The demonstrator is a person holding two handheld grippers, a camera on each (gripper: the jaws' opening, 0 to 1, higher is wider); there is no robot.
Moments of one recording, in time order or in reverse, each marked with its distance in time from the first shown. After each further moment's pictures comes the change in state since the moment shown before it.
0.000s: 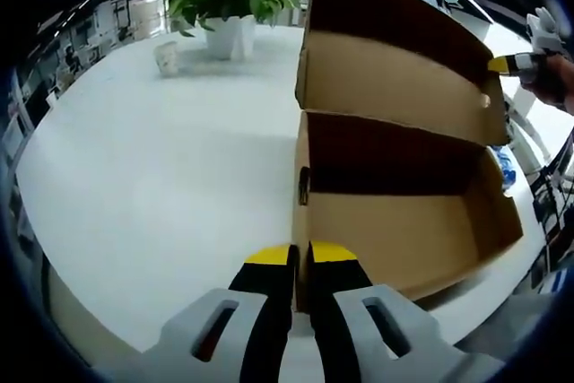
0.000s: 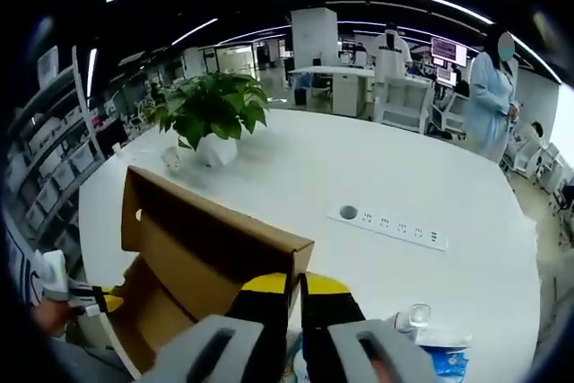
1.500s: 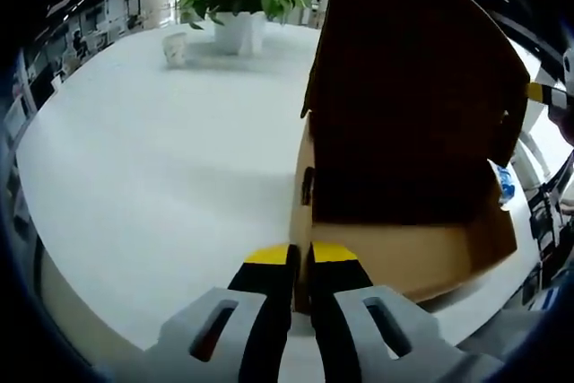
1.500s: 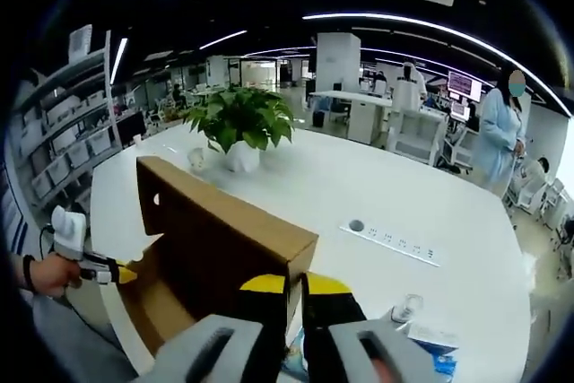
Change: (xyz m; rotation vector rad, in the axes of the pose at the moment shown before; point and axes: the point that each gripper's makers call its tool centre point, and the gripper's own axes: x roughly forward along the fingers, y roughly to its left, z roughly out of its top) left arm -0.001 -0.001 -0.002 -0.068 0.003 0.003; right arm -0.048 0.026 -0.017 -0.132 -0.107 0.034
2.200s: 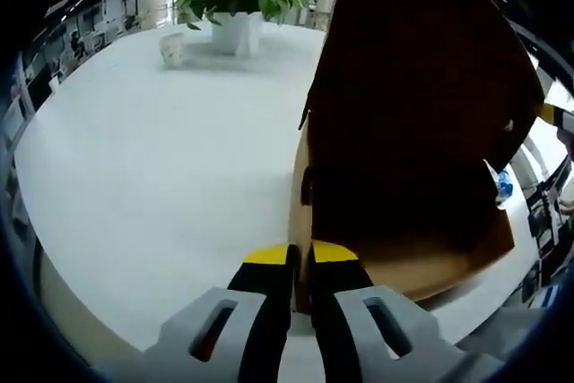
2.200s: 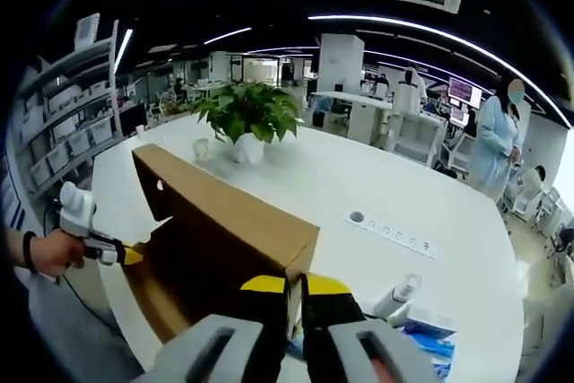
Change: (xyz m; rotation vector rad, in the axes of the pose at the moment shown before) left arm 0.000 -0.002 0.000 0.008 -0.001 -0.013; right arm -0.025 0.018 -0.024 -0.031 0.003 -0.024
